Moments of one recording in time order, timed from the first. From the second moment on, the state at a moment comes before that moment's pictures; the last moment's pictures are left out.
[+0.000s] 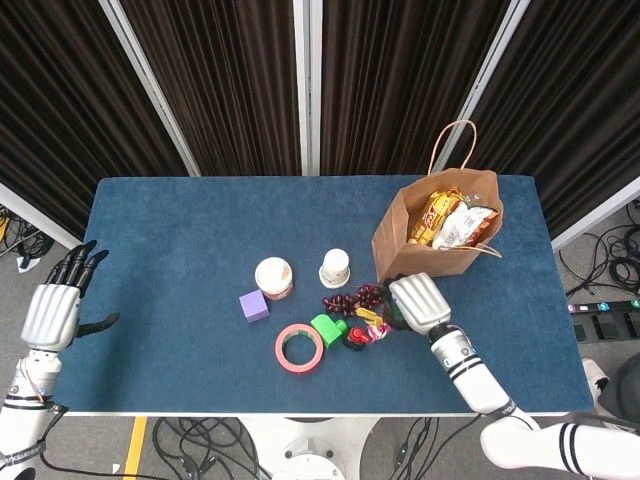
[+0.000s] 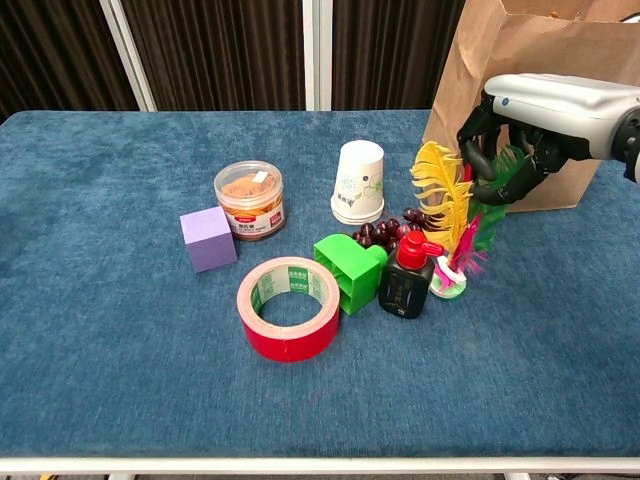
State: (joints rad) left arm -0.25 -1.29 -0.10 -1.36 1.51 1.46 -0.15; right arm 0.68 -1.37 0.13 -1.77 -1.10 1.03 -0.43
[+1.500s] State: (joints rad) left arm -0.25 -1.27 -0.11 -1.39 1.51 1.47 -0.16; right arm 0.86 -1.25 0.48 -2.14 -0.97 1.21 -0.77
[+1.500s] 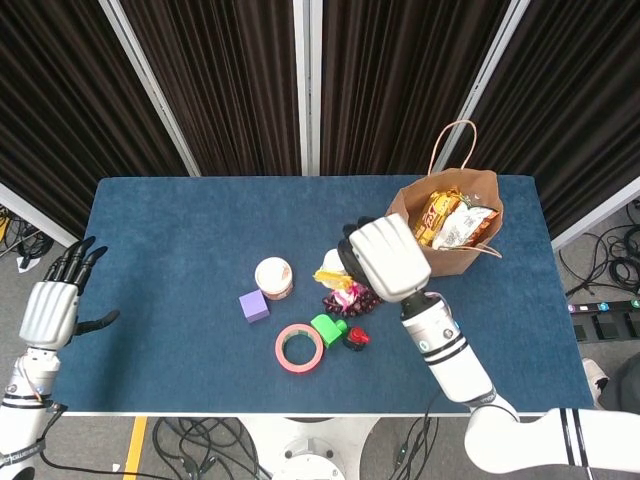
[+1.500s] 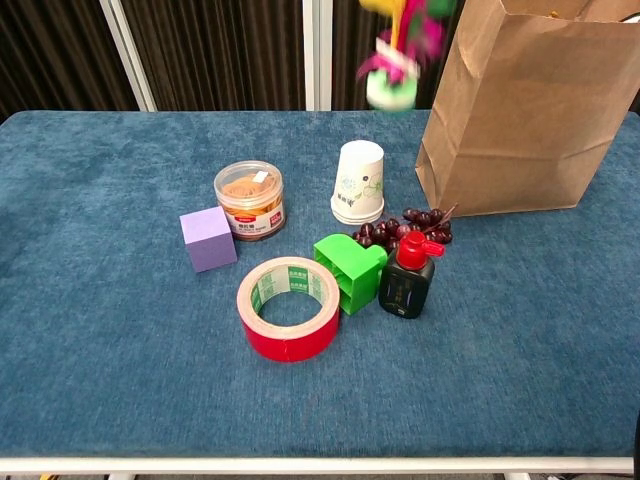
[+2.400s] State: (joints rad) left arm -0.27 -1.26 -0.11 -1.42 1.52 1.45 -0.14; right arm 0.83 -0.91 0.58 -2.03 -0.89 1.36 -0.75
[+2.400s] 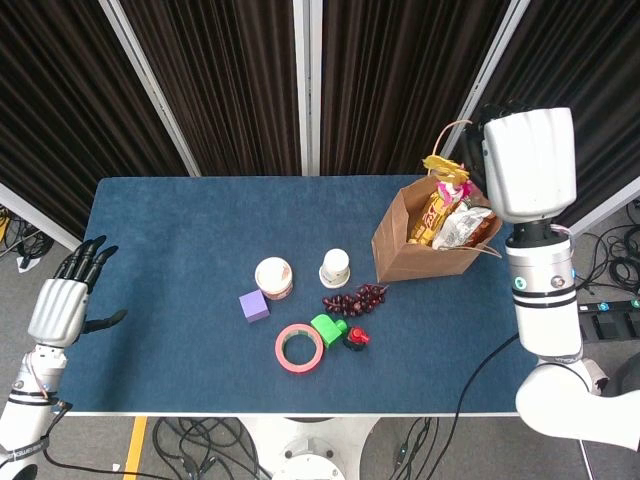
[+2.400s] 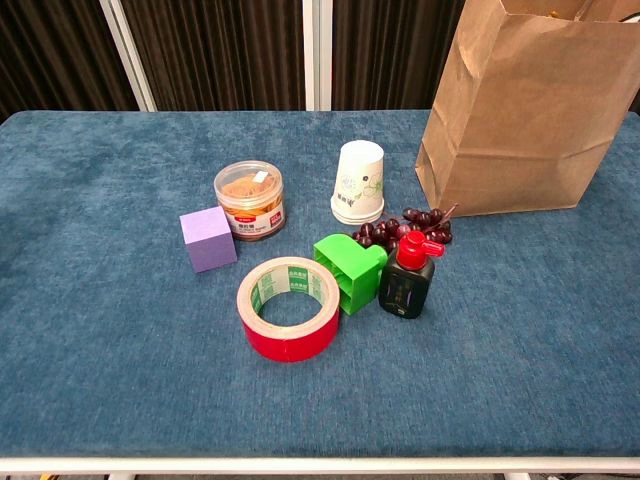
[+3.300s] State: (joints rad) left arm -0.26 -1.27 -0.10 -1.41 1.50 1.44 -0.12; right arm 0.83 -0.98 0.43 -1.78 -0.86 1.18 -0.61
